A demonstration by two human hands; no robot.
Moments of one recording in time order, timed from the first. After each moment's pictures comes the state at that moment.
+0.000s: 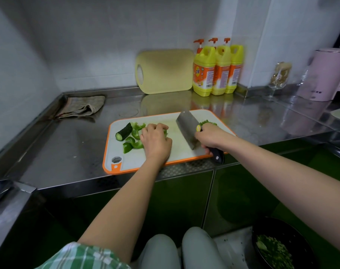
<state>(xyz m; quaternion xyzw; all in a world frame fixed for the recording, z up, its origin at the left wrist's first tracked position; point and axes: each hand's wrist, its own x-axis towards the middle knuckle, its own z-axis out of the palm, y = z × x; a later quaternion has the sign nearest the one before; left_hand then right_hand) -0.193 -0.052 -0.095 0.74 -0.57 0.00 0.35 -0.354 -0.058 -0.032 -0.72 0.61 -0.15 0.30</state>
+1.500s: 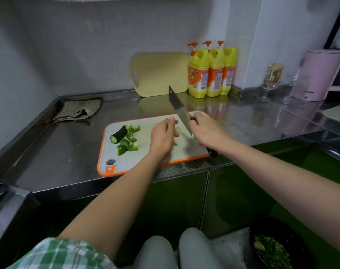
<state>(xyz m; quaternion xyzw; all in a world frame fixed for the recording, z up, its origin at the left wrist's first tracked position) -0.224 -0.047 -0.064 0.59 -0.57 -0.22 0.52 -0.363 -0.059 -0.027 -0.78 0.55 -0.28 0.15</state>
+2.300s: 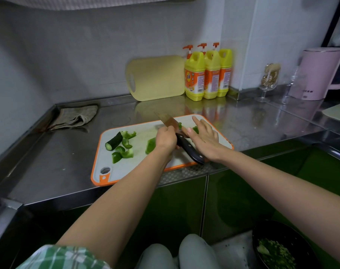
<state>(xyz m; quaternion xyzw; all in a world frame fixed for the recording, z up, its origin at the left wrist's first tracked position) -0.251 -0.073 -0.058 0.62 -0.42 -0.37 0.54 -0.384 -0.073 -0.064 -0.78 0.52 -0.24 0.23</state>
